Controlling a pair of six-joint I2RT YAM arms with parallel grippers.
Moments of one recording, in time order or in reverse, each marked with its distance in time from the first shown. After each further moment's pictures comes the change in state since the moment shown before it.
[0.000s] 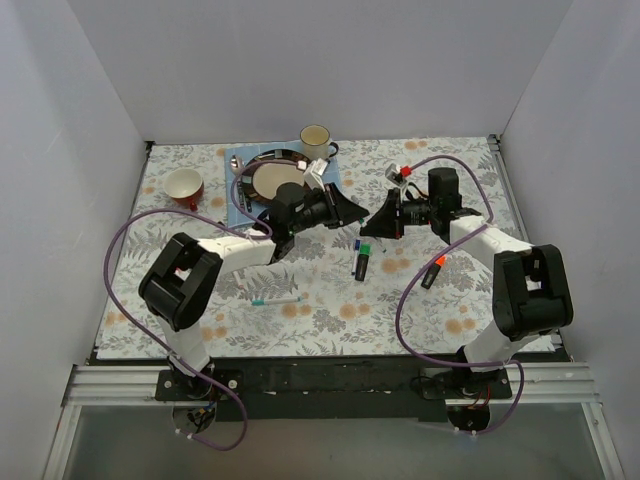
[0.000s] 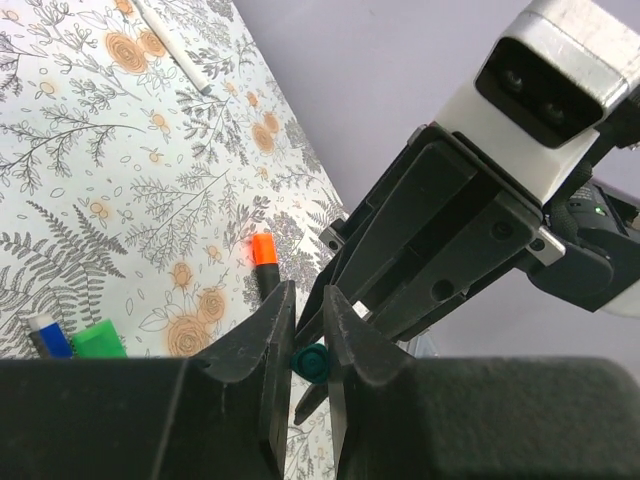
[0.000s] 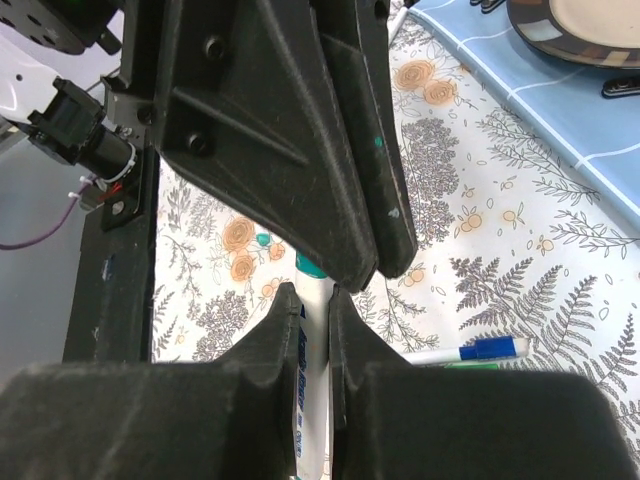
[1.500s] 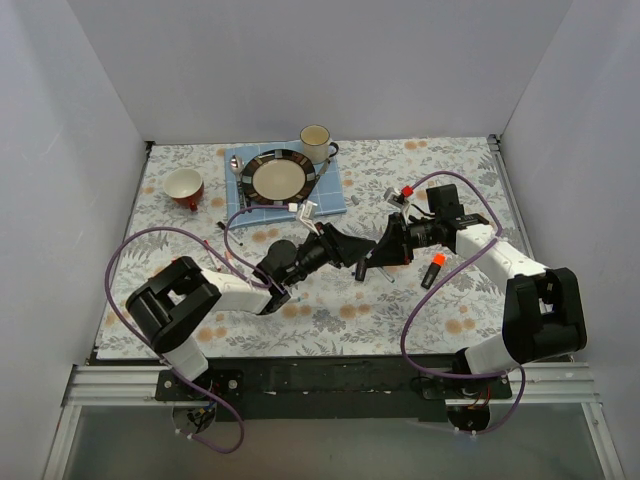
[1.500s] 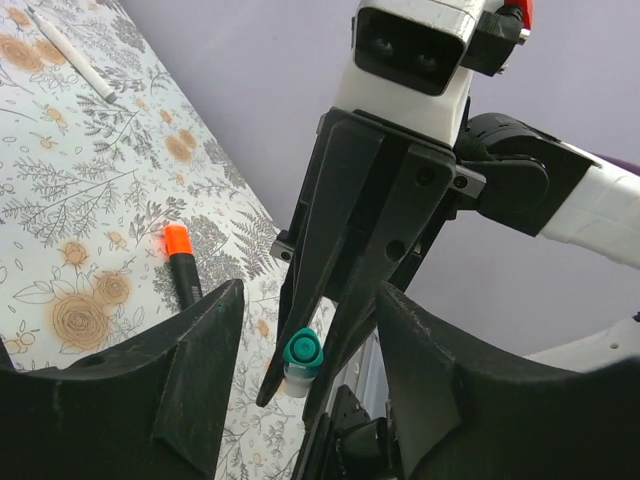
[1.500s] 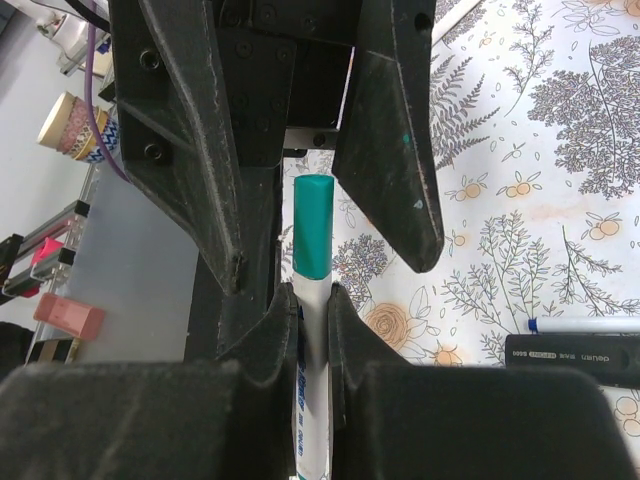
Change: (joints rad) left arm -0.220 -0.140 -0.406 0.504 -0.257 -0.081; right arm 0.032 -0.144 -0.040 -0.452 -0.140 -0.229
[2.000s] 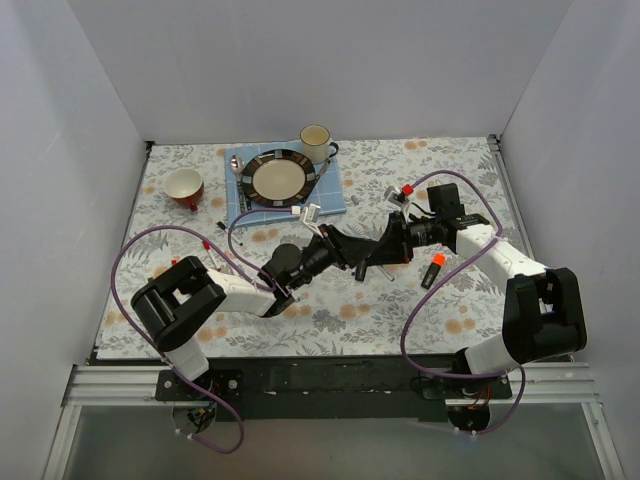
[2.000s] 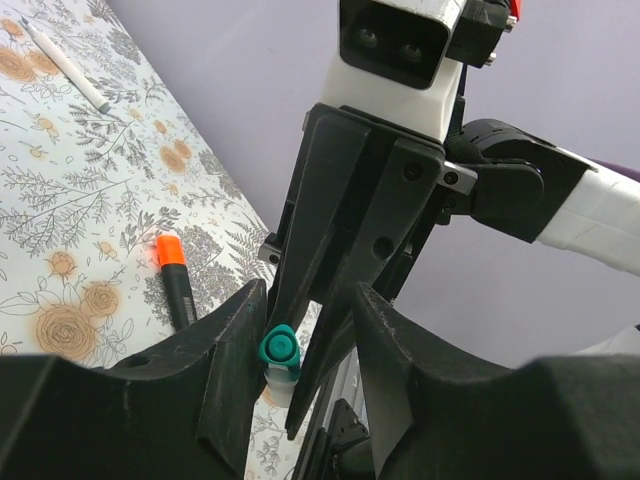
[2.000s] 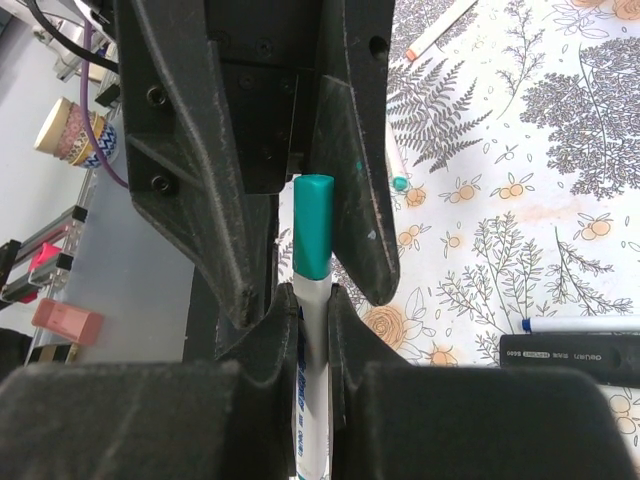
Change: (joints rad) left arm -0.047 0.026 0.008 0.040 -0.067 0.005; right arm -0.002 0.000 -0.001 0.025 0.006 0.027
